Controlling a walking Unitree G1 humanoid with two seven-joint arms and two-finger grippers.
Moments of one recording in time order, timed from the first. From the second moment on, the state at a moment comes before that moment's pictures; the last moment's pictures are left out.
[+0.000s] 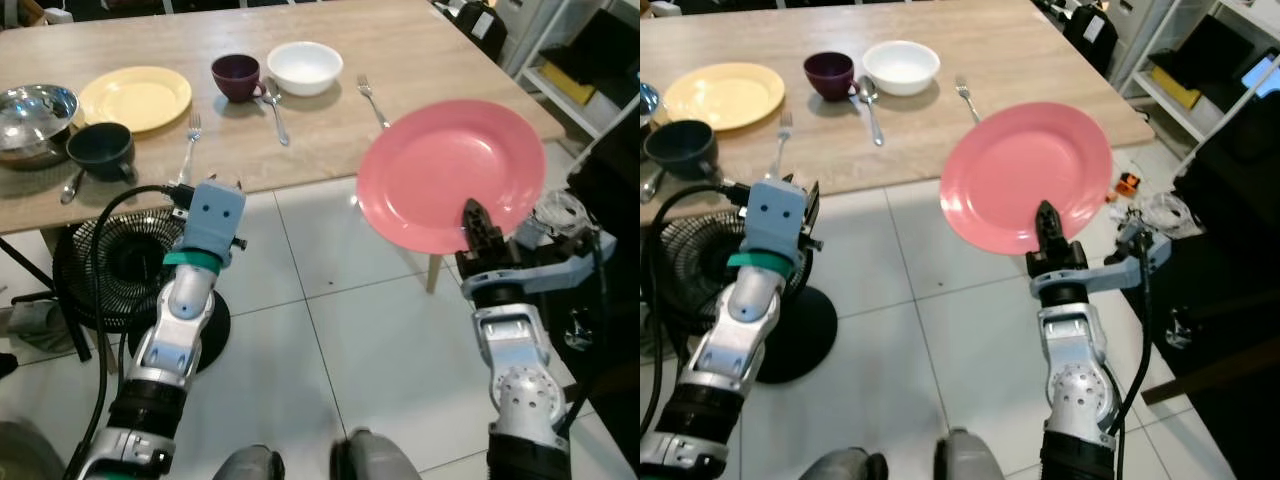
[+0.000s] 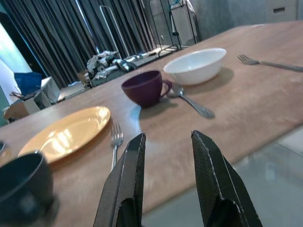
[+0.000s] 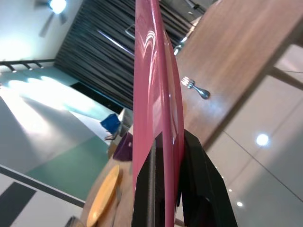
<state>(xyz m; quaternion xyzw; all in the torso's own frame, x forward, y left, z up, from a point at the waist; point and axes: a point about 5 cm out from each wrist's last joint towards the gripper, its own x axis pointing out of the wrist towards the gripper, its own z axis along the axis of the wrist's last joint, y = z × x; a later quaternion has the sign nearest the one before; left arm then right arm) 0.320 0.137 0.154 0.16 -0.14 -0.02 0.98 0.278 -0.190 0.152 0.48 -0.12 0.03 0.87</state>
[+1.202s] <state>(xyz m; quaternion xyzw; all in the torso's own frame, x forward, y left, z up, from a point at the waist) 0.319 0.113 0.167 0.16 -0.17 -0.09 0.97 0.277 -0.203 0.157 0.48 -0.13 0.01 0.87</state>
